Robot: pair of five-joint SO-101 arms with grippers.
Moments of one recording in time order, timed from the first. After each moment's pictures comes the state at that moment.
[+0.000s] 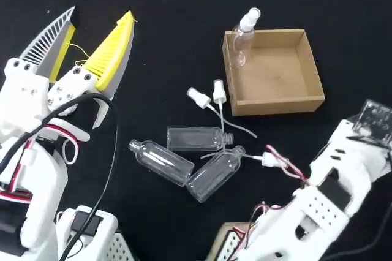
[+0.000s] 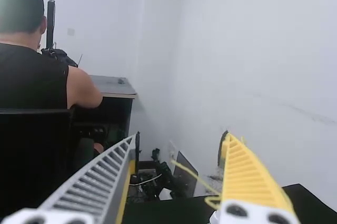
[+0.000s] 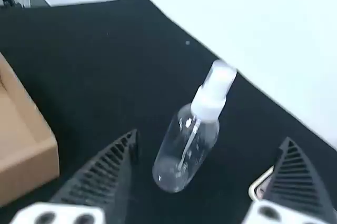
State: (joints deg) left arm 9.0 -62.5 9.5 47.3 5.9; right arm 46.2 -61.9 76.2 13.4 17.1
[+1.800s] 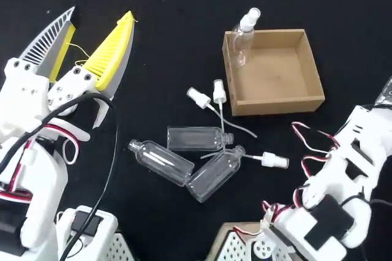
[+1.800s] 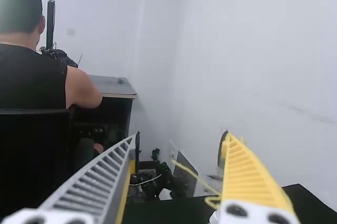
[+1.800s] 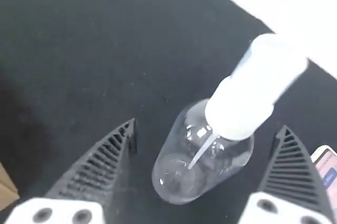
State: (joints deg) left arm 9.0 -62.5 9.5 47.3 5.9; right arm 47.2 -9.2 56.4 -10.7 14.3
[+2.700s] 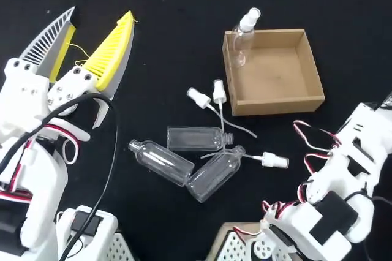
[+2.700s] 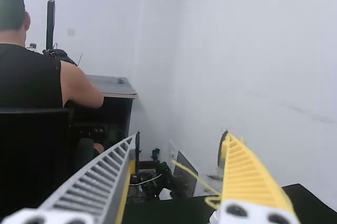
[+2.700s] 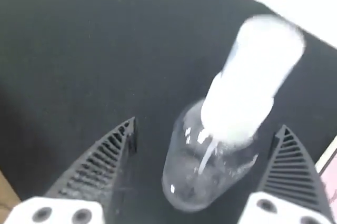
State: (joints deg) left arm 9.0 -62.5 9.5 47.3 5.9; right arm 47.2 -7.0 54.5 -12.1 6.6
